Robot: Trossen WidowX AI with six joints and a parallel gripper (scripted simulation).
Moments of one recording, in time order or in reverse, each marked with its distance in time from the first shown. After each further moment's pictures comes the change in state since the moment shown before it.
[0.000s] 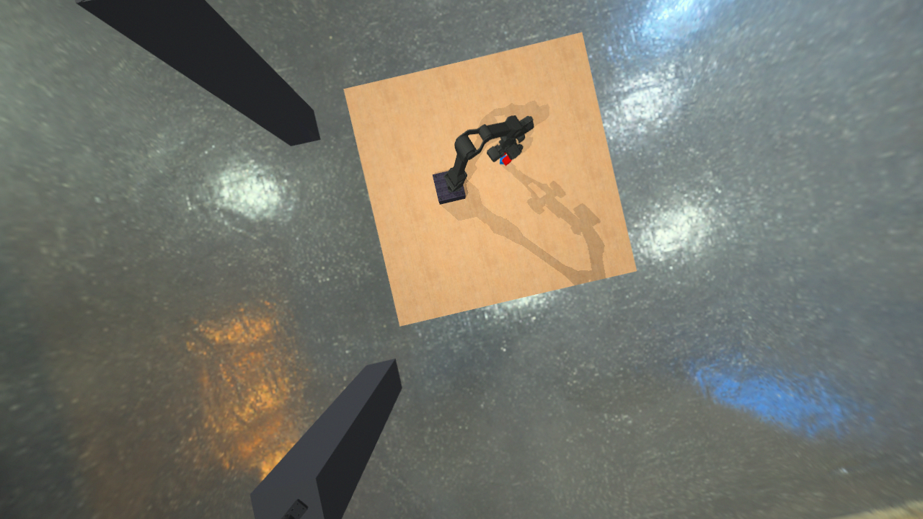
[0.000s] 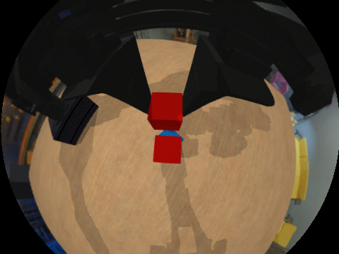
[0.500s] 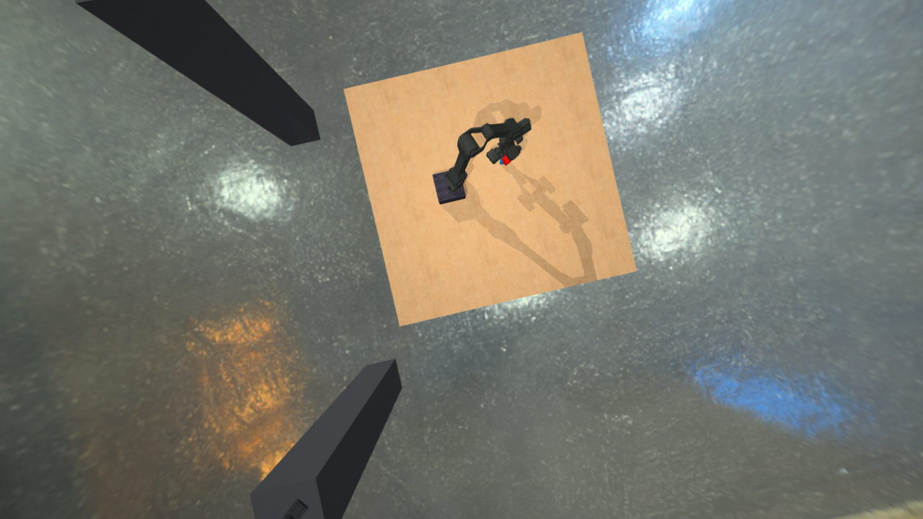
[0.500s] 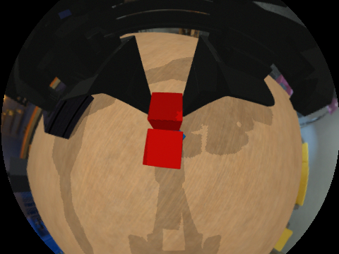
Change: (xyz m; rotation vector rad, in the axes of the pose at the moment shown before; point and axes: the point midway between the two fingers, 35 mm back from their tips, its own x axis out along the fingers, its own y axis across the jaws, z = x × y) arm 0.029 0.001 -0.001 -0.043 -0.025 -0.004
